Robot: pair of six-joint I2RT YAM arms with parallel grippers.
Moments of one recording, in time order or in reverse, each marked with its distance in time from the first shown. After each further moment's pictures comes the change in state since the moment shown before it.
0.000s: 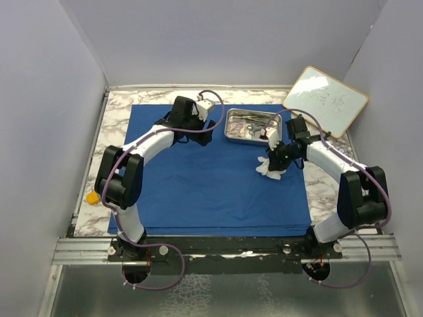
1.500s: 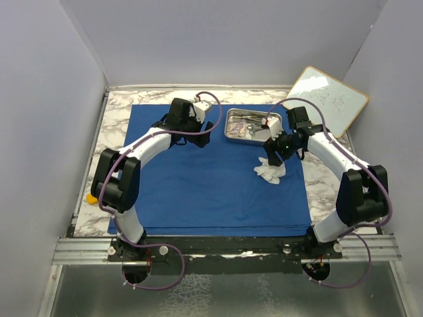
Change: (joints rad) left arm 0.008 -0.047 -0.055 0.014 0.001 -0.001; right arm 0.001 0.034 0.131 -0.081 0.107 0.047
